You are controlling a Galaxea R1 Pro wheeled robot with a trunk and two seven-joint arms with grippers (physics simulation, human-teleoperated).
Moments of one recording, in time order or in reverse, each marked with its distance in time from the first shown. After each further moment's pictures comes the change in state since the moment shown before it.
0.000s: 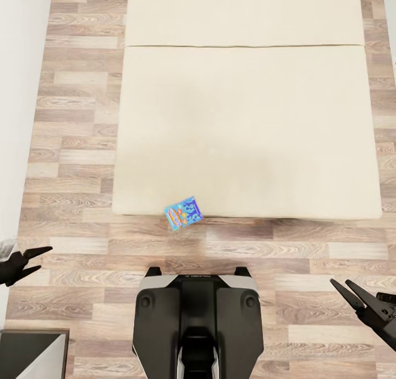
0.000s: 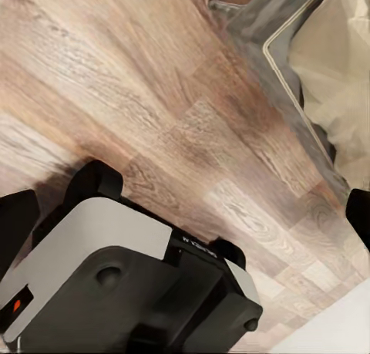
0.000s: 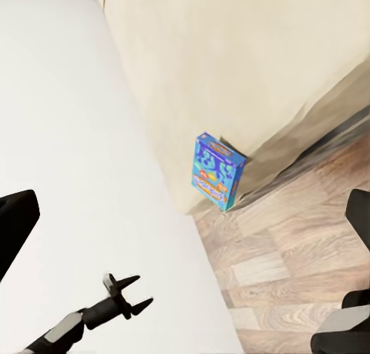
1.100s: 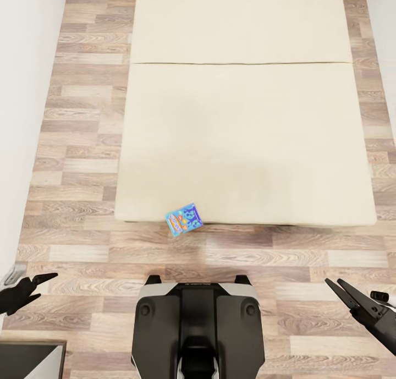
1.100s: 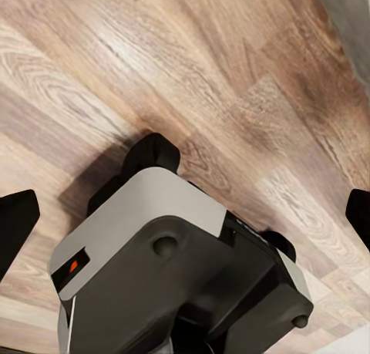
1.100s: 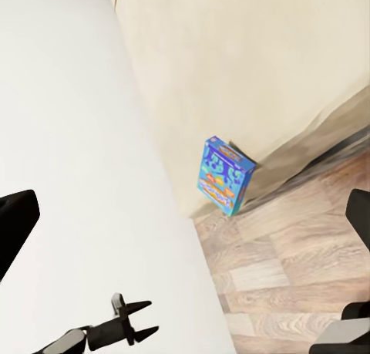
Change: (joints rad) left arm 0.083 -0.065 -0.004 0.069 -0.053 -0.094 0.090; right arm 0.000 0.003 0.034 0.000 0.000 -0.031 -0.037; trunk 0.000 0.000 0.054
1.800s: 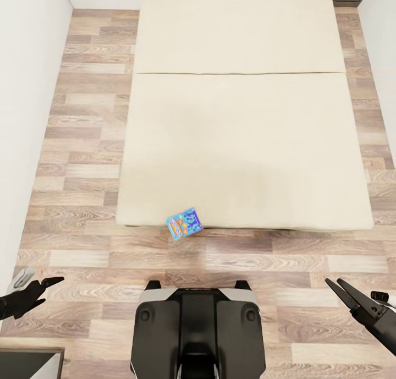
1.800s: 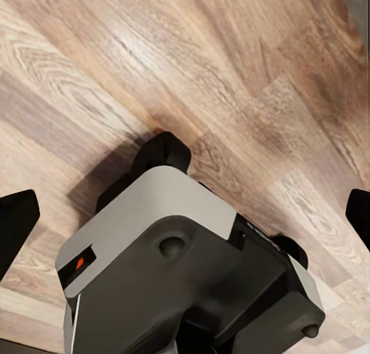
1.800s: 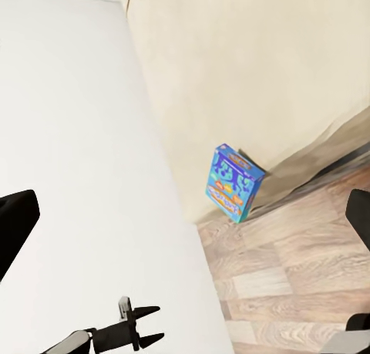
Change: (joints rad) left arm -0.004 -0.048 0.003 -0.002 0.000 -0.007 0.113; right arm 0.000 0.000 0.000 0.000 -0.001 -0.001 -0.005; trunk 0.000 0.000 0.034
